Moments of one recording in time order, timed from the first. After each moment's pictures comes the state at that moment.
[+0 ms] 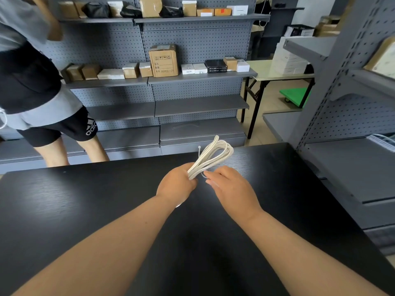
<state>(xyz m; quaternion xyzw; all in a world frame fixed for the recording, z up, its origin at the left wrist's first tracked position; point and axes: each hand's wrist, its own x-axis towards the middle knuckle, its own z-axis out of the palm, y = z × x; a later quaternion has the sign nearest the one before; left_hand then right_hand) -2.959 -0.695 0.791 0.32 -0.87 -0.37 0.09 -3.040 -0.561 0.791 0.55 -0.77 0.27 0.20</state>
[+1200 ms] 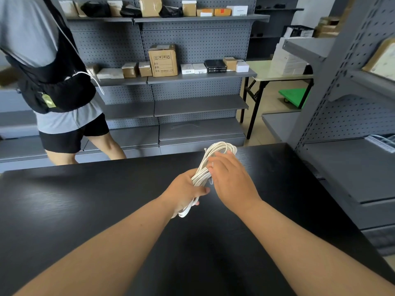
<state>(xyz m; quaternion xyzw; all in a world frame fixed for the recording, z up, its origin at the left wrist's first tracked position) -2.954 -0.675 0.796 0.26 -0.74 -0.62 0.06 -3.056 -0.573 0.793 0.55 -0.79 0.22 0.17</state>
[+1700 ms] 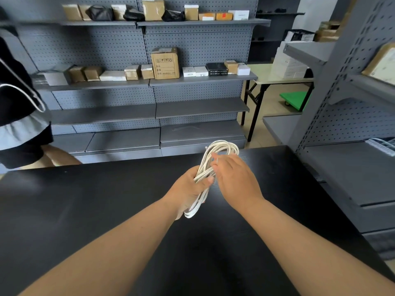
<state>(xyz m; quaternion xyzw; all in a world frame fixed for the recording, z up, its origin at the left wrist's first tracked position) -2.953 -0.668 0.801 0.25 -0.72 -0.64 0.09 -3.055 -0.568 0.812 0.51 -0.83 0.21 0.09</state>
